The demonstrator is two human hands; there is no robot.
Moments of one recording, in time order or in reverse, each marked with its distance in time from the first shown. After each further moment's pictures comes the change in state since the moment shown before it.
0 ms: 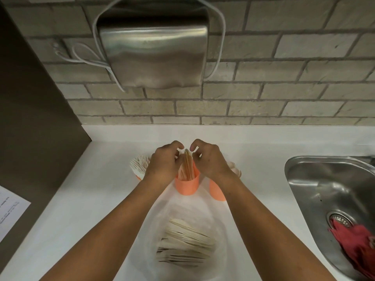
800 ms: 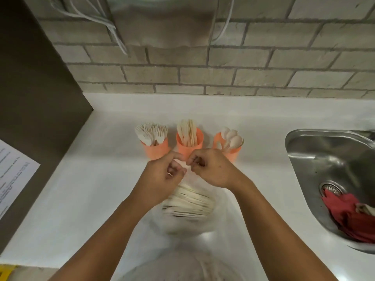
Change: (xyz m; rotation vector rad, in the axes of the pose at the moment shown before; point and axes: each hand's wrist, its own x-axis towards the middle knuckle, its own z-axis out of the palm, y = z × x) left_hand -0.139 -0.004 -0.027 -0.343 -0.157 -0.062; right_hand -0.109 -0.010 -0.001 0.129 -0.334 -0.071
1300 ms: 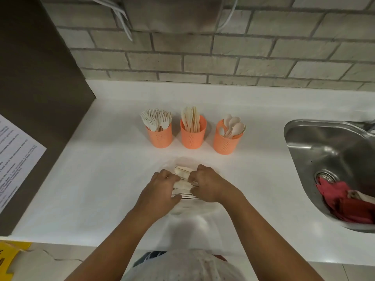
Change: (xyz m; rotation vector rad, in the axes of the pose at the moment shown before) left_hand -0.059 -0.072 0.026 0.545 -0.250 -0.065; right_hand -0.043 0.019 0.072 -0.438 -0.321 0.186
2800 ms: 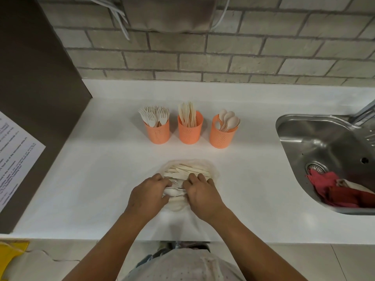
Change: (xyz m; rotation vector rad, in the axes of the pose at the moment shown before) left_hand -0.030 -0.019 0.002 0.146 0.070 0.014; right_hand -0.034 -0.023 0.071 -0.320 0.298 -0.047
